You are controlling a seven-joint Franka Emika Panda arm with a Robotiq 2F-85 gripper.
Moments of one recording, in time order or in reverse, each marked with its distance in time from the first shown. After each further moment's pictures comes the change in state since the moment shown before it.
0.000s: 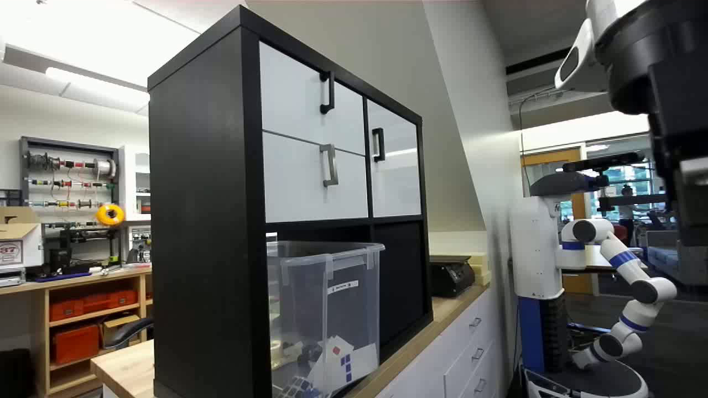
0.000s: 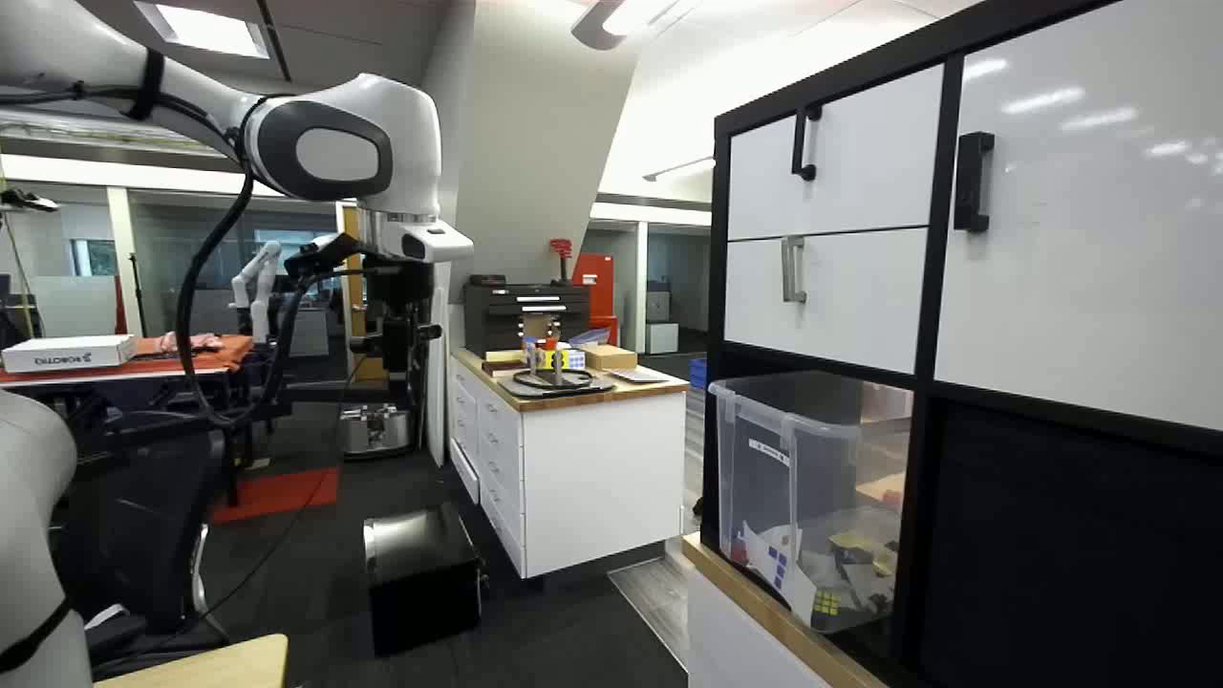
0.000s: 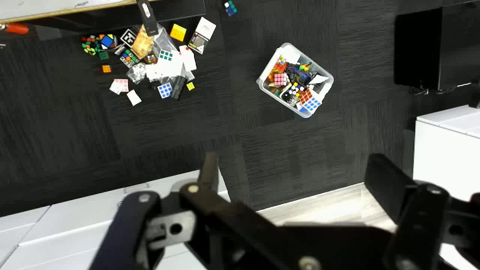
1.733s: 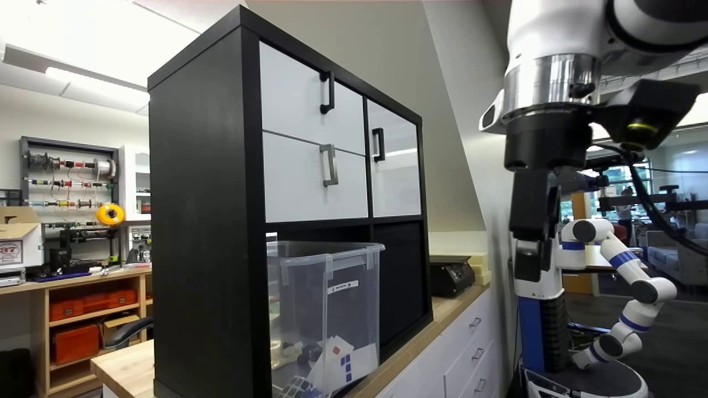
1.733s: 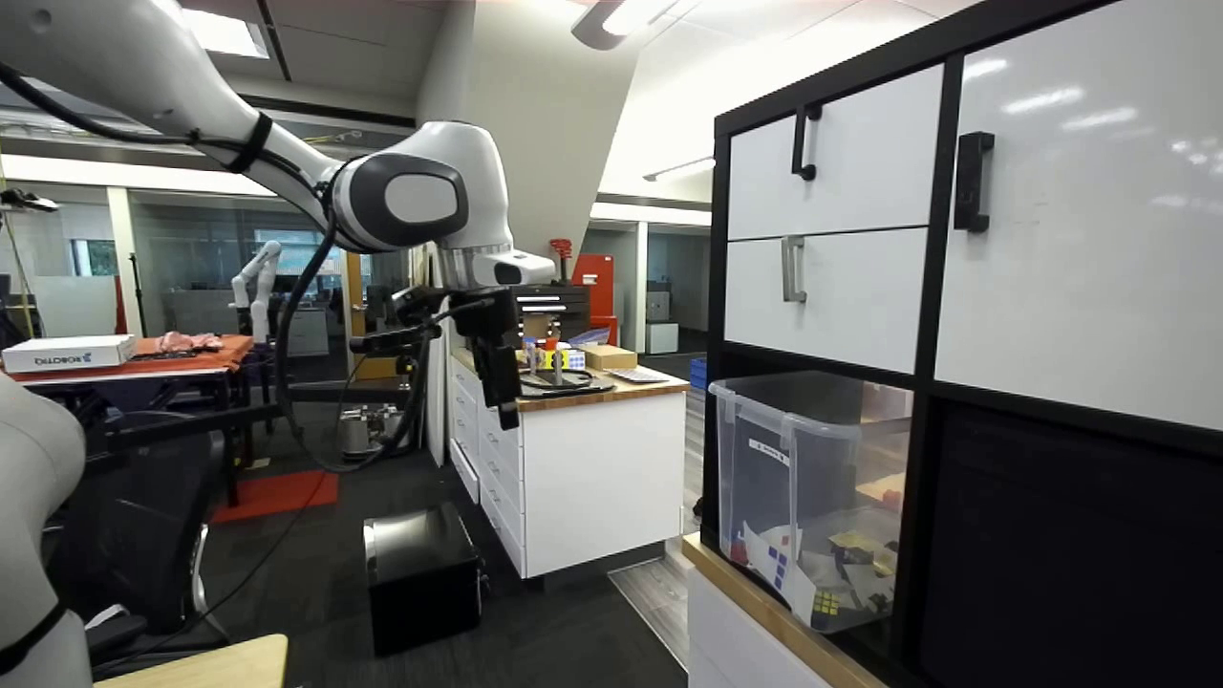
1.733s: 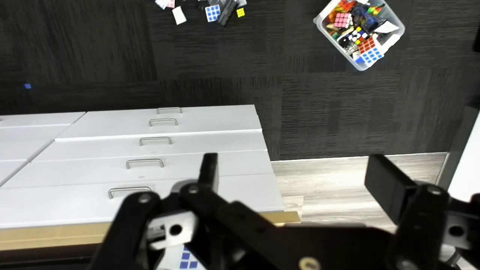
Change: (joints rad) arm -0.081 0.234 -0.035 0.032 -0.276 0.286 -0.150
